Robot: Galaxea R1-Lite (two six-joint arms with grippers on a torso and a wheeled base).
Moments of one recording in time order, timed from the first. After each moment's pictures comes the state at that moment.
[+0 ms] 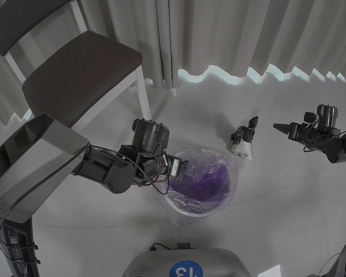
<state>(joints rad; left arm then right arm) -0.60 2.19 -1.30 -0.35 0.13 -0.04 -0.11 2.04 -1.03 -0.66 0.36 0.24</state>
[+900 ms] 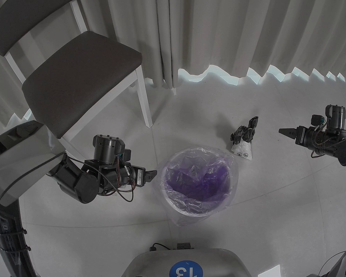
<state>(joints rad) -0.39 2.16 -0.98 -0.61 -0.05 -0.06 -0.11 1.88 -0.91 -0.55 0.34 0.25</state>
